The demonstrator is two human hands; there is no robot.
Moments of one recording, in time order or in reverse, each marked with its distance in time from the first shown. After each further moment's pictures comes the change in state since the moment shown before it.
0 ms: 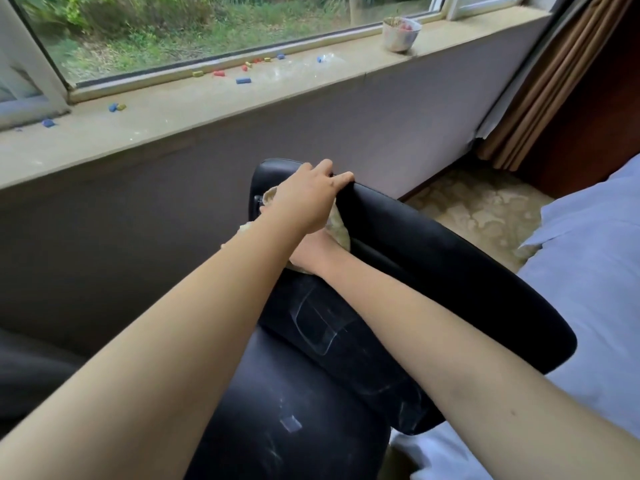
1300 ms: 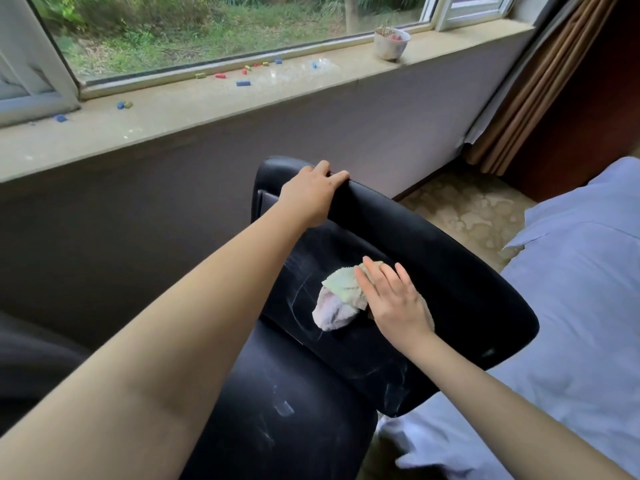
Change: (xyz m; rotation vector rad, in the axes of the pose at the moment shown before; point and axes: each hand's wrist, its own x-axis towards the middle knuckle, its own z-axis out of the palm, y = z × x) left_hand -0.012 0.020 -0.010 -0.106 -0.055 -0.077; right_hand -0.159 0.081 0.084 -0.391 0.684 -0.089
